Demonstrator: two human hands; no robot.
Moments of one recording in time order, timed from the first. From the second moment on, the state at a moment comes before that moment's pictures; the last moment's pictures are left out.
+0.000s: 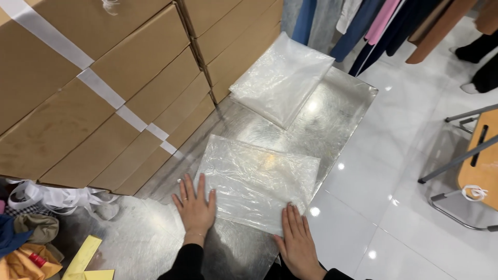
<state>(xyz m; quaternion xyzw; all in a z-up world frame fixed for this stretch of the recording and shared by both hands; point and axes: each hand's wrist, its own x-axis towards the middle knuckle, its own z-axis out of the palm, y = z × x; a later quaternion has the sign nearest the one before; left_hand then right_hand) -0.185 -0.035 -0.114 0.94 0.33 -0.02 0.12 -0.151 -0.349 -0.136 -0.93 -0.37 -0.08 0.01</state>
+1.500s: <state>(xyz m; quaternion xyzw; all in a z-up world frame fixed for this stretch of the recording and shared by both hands) 0.131 -0.063 -0.120 0.55 0.52 0.18 0.63 0.537 -0.244 -0.056 -0.83 -0.23 0.16 0.49</state>
